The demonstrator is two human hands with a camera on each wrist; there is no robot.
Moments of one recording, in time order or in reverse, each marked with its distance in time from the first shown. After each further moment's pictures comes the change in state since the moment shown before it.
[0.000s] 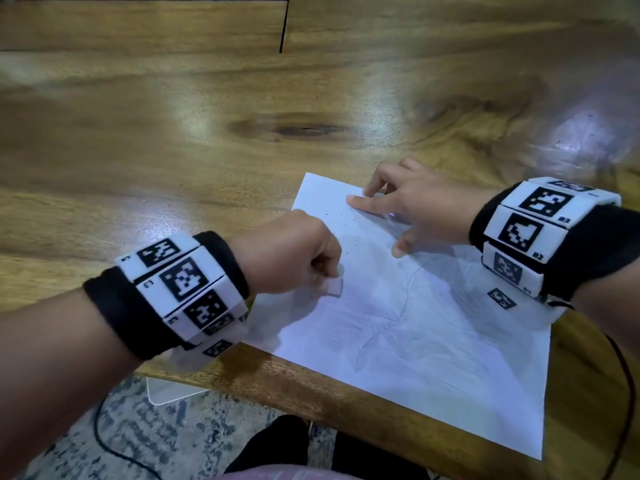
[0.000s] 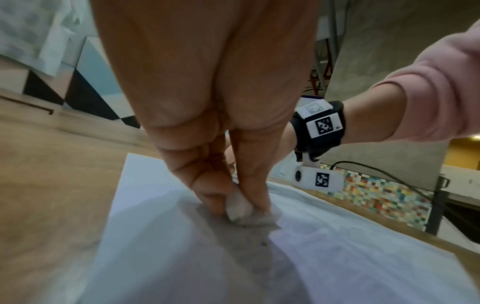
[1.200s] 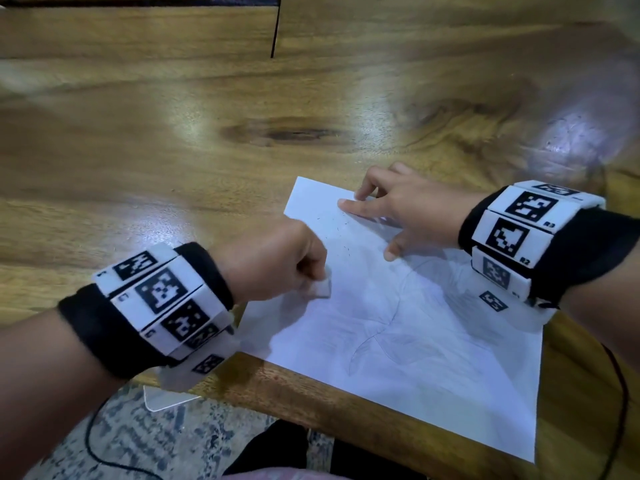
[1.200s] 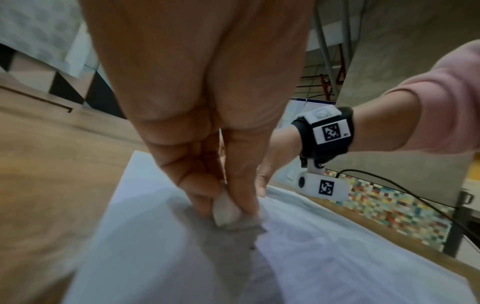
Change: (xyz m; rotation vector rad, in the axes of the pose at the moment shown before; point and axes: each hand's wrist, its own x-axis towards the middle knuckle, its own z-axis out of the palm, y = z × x) left_hand -0.003 0.000 -0.002 -0.060 0.025 -0.063; right_hand 0.000 0.003 0.002 -0.043 0.002 -0.047
